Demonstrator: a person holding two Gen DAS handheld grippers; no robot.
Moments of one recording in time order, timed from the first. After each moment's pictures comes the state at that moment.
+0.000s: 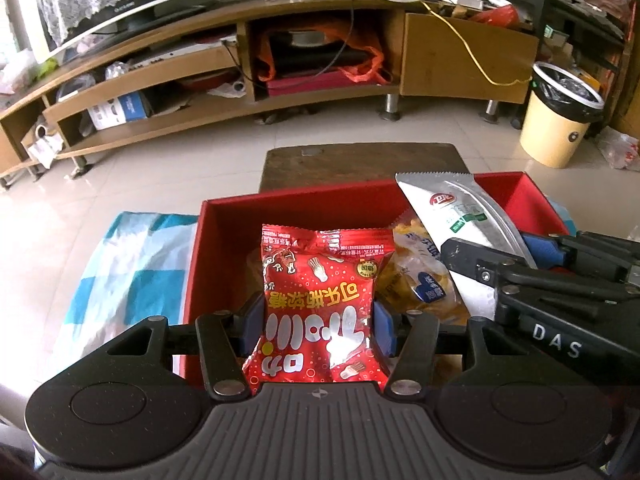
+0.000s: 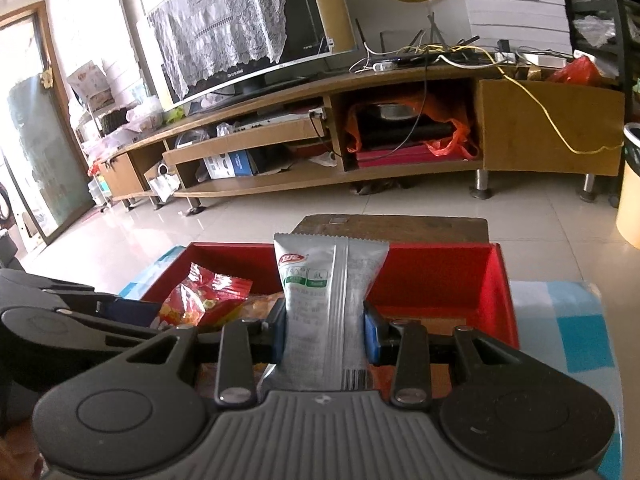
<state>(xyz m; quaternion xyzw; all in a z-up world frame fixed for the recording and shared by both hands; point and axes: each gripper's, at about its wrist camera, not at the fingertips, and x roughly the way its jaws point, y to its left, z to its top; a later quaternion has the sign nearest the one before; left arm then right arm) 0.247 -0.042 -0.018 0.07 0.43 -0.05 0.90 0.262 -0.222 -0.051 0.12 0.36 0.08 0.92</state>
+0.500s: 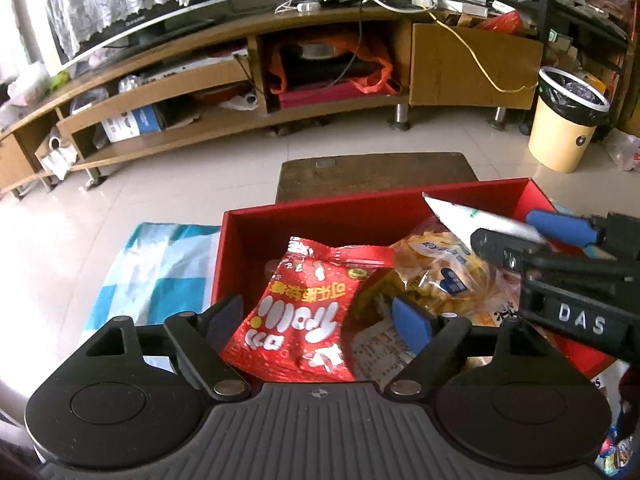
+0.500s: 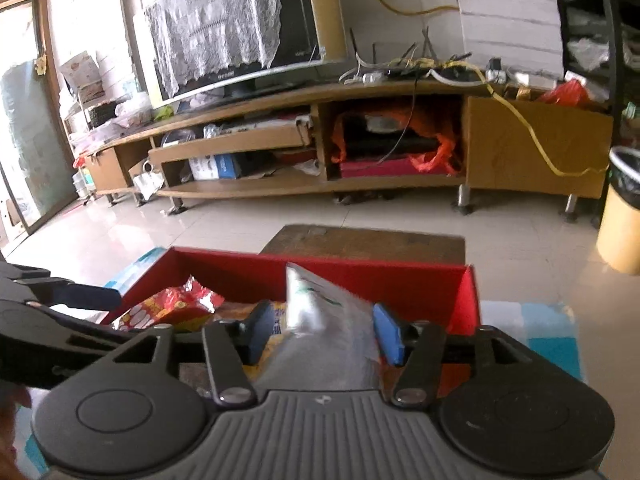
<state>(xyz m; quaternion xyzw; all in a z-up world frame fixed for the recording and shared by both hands) 0.236 -0.039 -0.006 0.08 0.41 -0.04 0.91 0.254 -0.226 -0.041 0.09 0.34 0.05 0.93</state>
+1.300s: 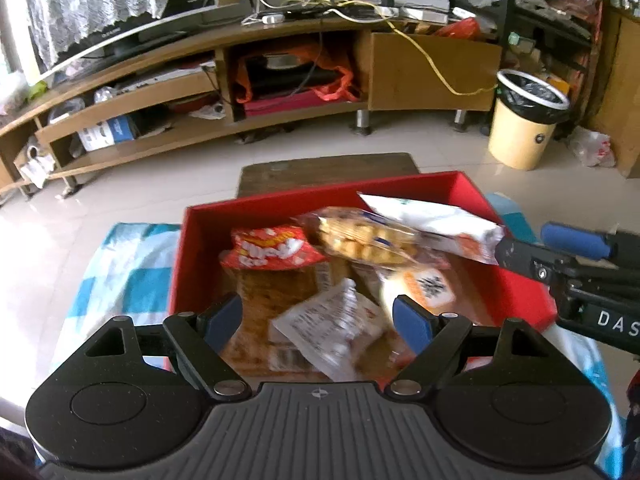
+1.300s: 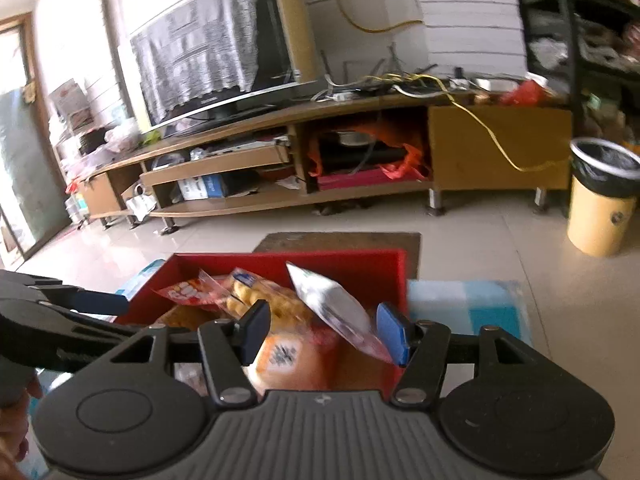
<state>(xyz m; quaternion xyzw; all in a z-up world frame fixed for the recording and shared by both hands) 0.194 -0.062 0.008 0.07 0.41 -0.09 0.91 0.186 -0.264 -0.015 0.12 0.33 0.02 0.94</state>
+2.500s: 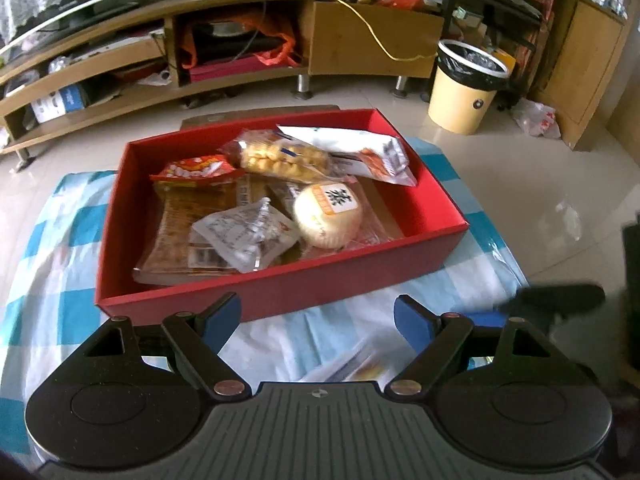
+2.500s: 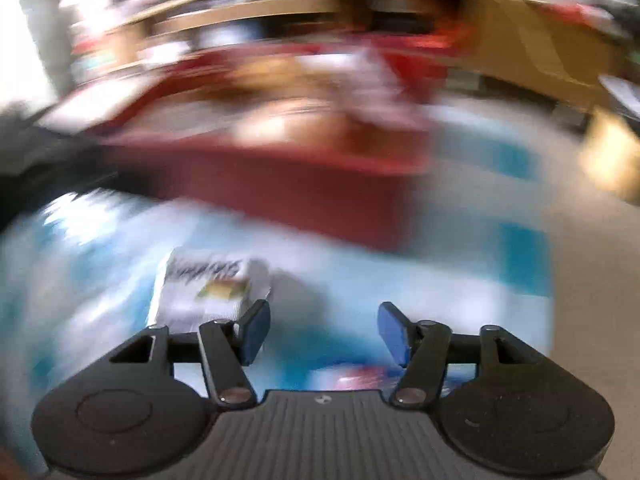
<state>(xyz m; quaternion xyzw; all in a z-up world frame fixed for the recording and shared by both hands) 0.136 -0.070 -0.003 0.05 0.45 -0.16 0.88 0.126 -0.248 -0.071 0.04 0.50 0.14 0.85</state>
